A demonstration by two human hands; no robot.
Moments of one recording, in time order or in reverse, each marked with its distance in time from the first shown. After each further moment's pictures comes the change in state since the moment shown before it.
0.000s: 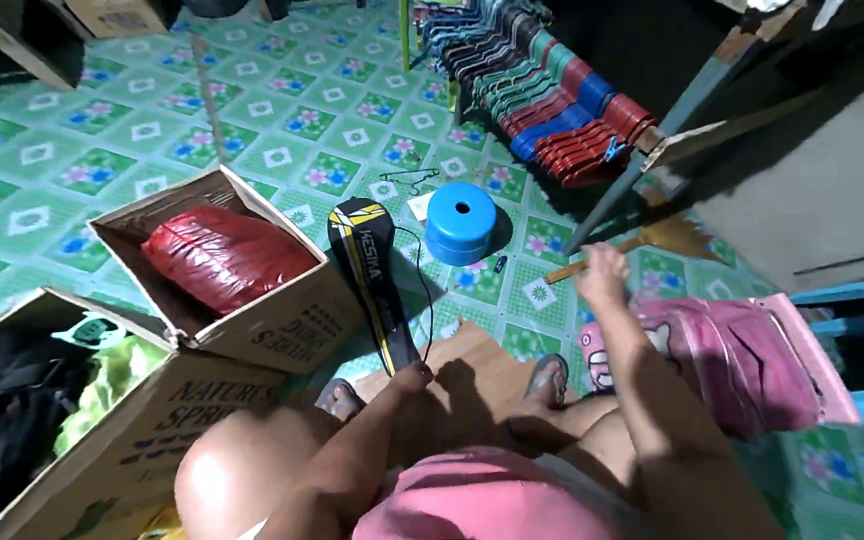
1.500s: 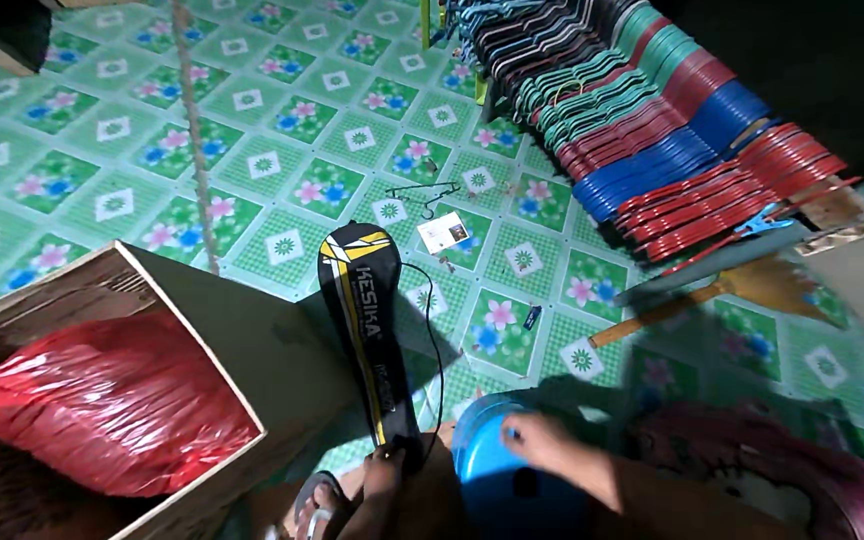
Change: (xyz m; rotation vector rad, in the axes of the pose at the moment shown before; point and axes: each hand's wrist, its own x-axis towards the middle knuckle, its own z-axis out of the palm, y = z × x) left_hand 0.091 -0.069 0.003 -0.422 0.424 -0.512; right_hand -0.005 -0.068 0.174 0.011 -1.178 -0.344
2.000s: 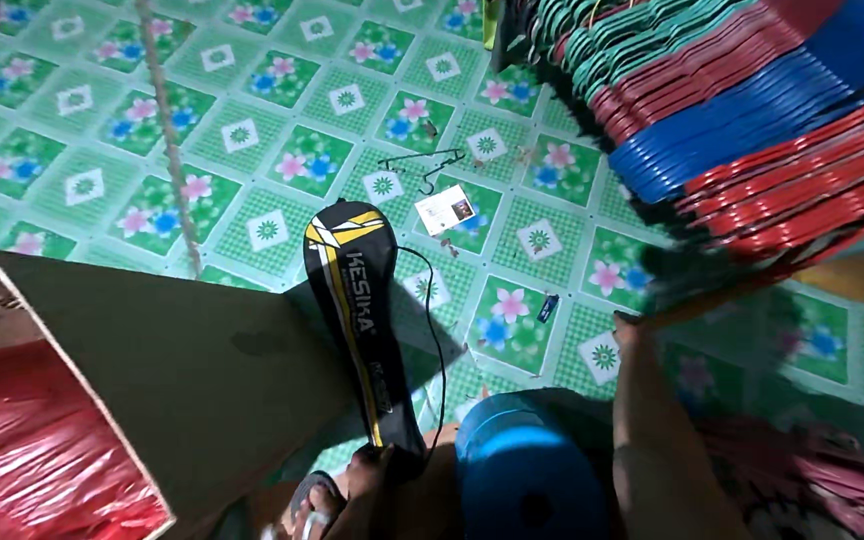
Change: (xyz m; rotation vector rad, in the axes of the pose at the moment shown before) left_hand 0.040 -0.025 0.004 0.032 0.057 -0.178; right_hand 0.153 0.286 -0.064 0.787 1.032 0.816
